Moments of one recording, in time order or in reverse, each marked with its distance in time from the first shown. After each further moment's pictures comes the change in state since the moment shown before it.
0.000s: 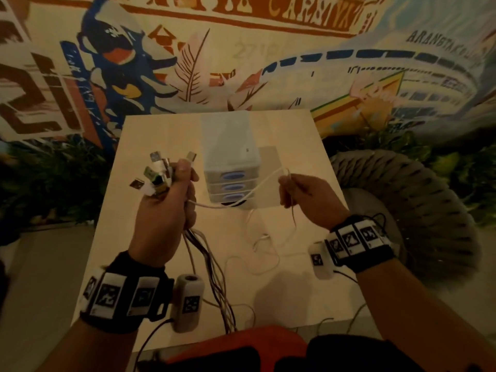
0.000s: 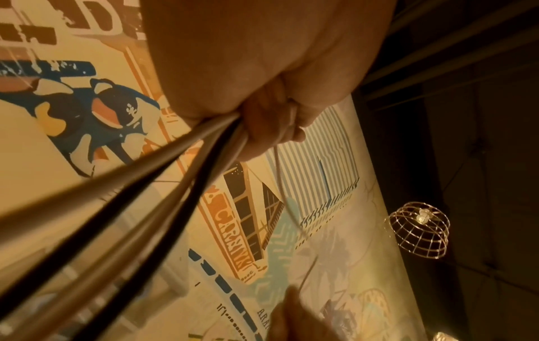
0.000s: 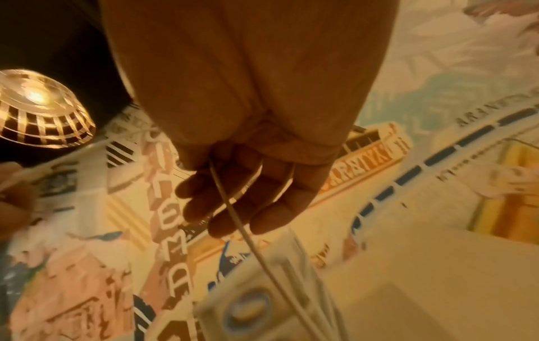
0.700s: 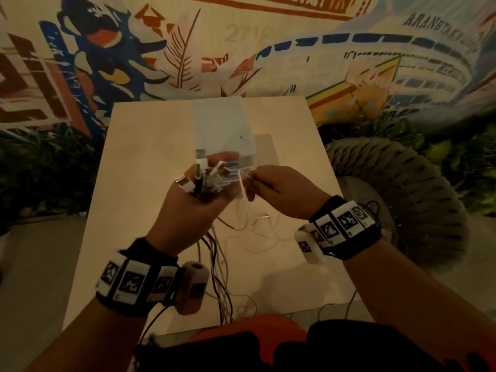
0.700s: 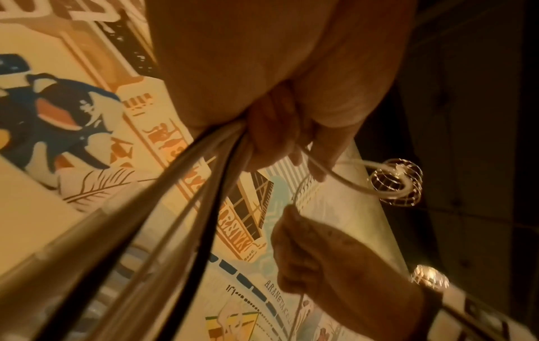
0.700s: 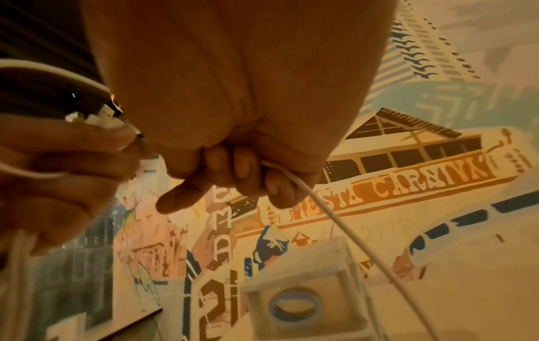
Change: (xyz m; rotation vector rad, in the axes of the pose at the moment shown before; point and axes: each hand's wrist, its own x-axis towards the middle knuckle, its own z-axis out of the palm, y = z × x) left_hand -0.005 -0.010 0.026 0.456 -0.220 0.216; right_hand 0.010 -0.037 0.017 -0.284 -0.249 -0.289
